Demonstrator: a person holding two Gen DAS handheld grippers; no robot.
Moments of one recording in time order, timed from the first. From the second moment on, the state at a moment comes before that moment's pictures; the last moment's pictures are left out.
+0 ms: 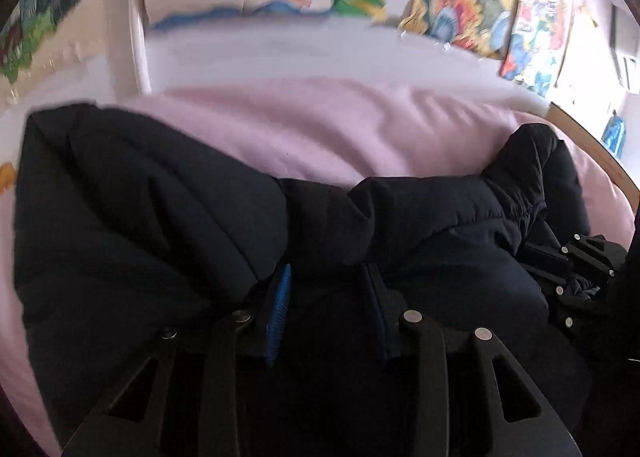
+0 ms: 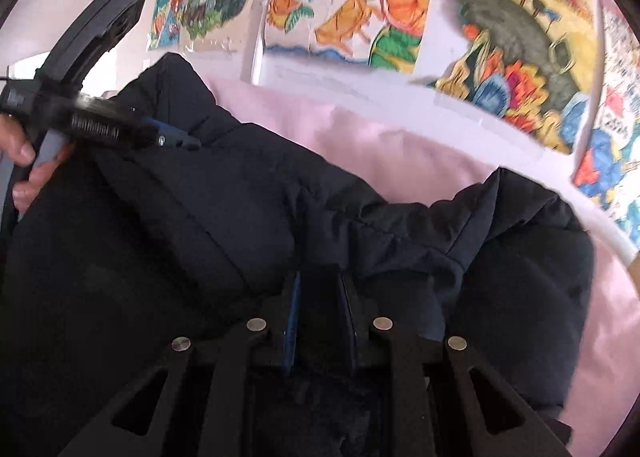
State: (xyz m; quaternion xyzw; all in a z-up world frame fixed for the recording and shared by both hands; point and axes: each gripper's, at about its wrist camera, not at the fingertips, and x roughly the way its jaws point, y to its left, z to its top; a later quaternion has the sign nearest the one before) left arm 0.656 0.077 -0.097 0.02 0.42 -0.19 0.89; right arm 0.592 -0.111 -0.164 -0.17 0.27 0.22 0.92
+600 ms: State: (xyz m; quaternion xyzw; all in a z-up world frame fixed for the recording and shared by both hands) left arm 0.660 0.125 -0.051 -0.01 0.39 -0.15 0.91; right arm 0.634 -0.180 -0.118 -0.01 0.30 0.18 0.94
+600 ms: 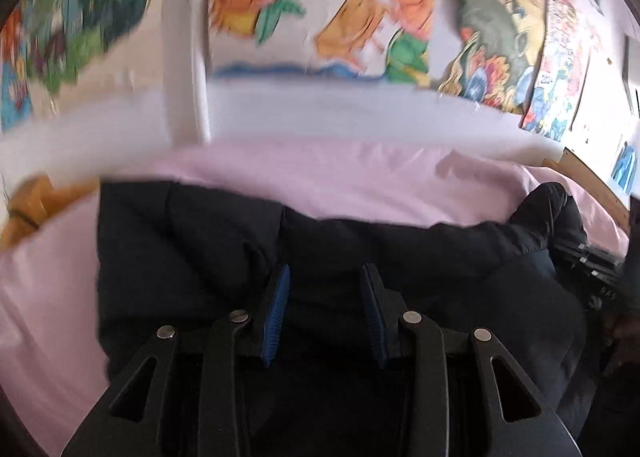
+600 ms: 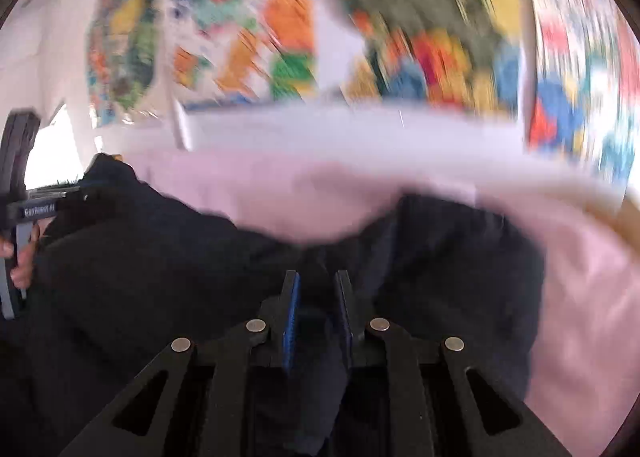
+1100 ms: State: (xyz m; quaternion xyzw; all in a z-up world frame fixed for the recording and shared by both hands) left arm 0.590 0.123 -0.020 -0.01 0.33 -0.17 0.93; right arm 0.604 -0.185 -0.109 0.01 0.26 0.17 0.95
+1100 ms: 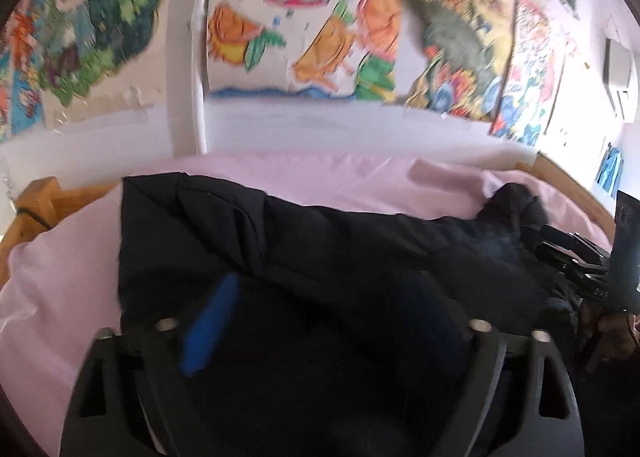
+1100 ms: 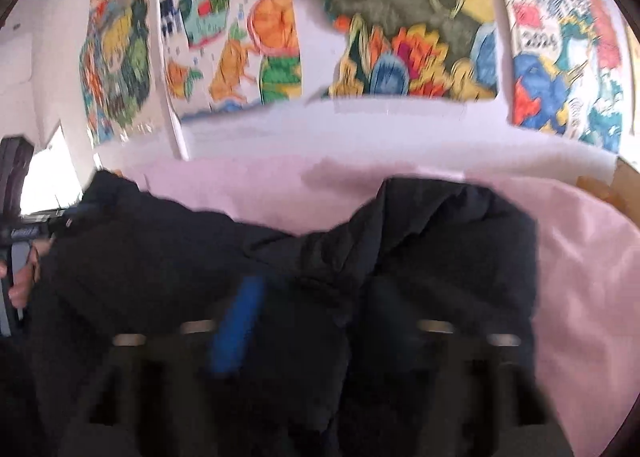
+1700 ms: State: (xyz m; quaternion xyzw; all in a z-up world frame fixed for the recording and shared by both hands) left arm 0.329 0.003 0.117 0.11 0.27 -0.10 0.95; right arm 0.356 -0.166 0.051 -0.06 0.24 0.23 0.94
